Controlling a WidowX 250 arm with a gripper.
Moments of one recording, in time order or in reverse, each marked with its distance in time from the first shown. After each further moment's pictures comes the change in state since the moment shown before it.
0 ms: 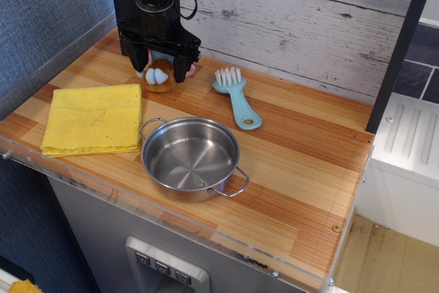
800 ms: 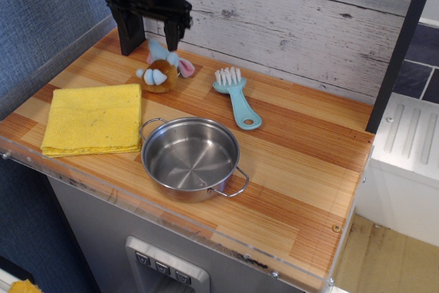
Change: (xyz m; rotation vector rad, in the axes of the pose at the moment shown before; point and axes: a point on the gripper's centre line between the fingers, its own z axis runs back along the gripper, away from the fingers) arm 0.008 0.008 0.059 -0.010 -0.118 -0.018
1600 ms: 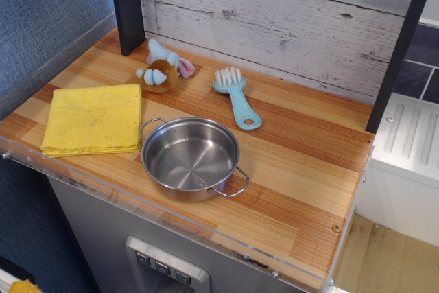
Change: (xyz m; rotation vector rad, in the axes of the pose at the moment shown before) arm 0.009 -0.016 0.079 -0.035 -0.154 -0.029
